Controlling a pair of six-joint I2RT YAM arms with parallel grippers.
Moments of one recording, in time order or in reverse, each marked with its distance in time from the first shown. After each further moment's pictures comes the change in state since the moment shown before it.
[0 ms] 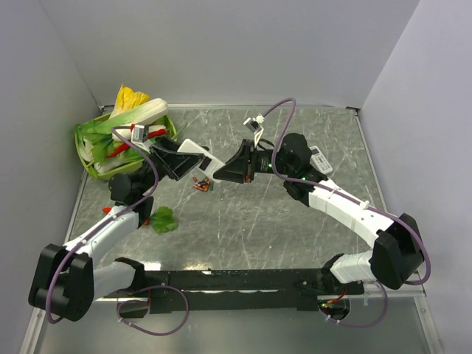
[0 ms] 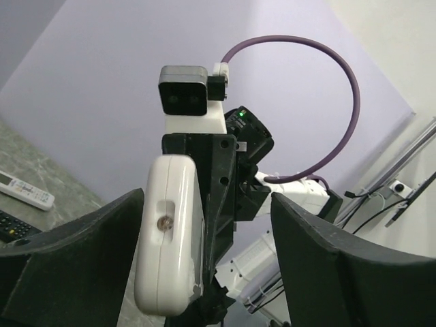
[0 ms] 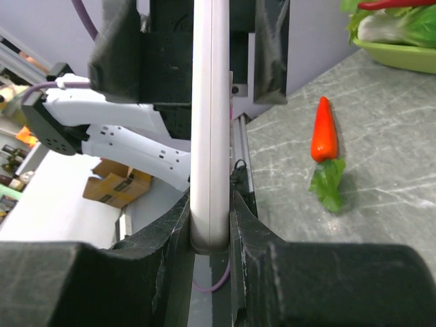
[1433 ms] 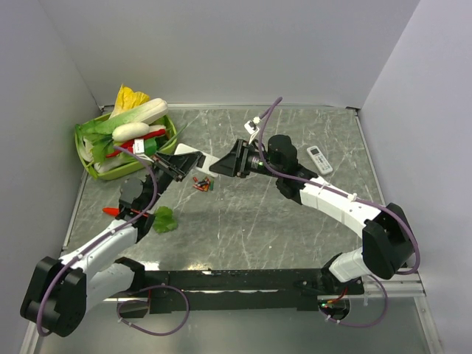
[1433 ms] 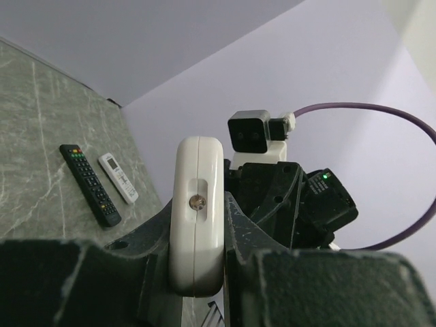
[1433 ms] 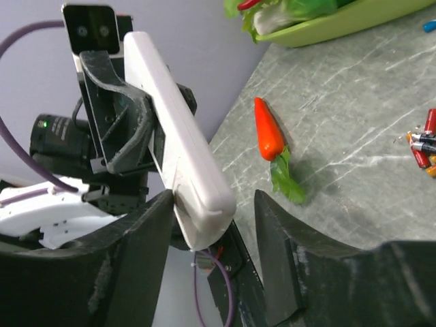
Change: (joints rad) left arm -0.072 -0.121 -0.142 -0.340 -0.429 0.100; right arm 0.016 0.088 -0.002 -0.118 0.305 0.120
